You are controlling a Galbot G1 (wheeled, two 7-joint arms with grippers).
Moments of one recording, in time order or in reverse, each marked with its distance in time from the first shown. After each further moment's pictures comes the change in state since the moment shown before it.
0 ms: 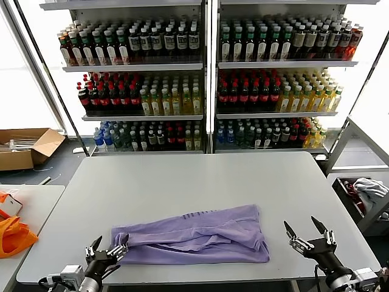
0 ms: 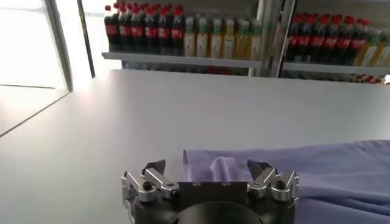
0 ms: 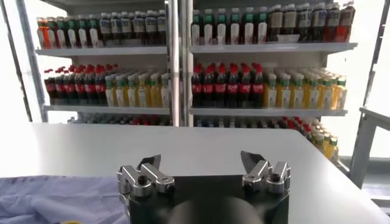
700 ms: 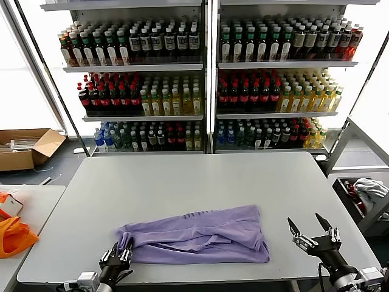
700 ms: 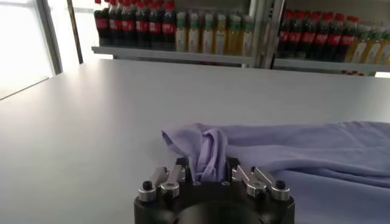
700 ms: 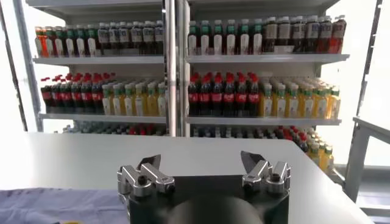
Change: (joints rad) left arm -0.012 -0.045 0.068 0.061 0.056 -0.052 0.036; right arm -0.001 -0.015 0.012 0.021 0.026 0.002 0.024
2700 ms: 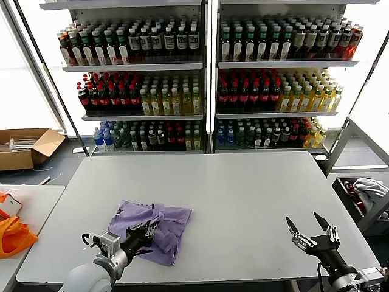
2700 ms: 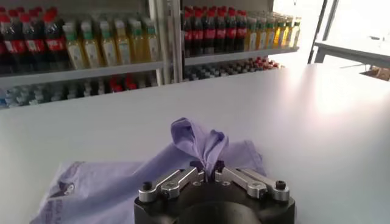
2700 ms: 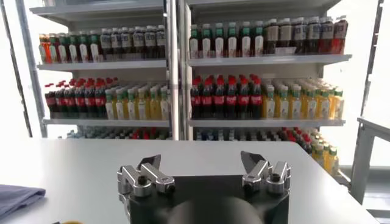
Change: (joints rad) left arm -0.316 0.307 0.245 -0.037 -0.163 0.193 0.056; right arm -0.015 0.017 -0.011 0.010 0.007 0.006 -0.009
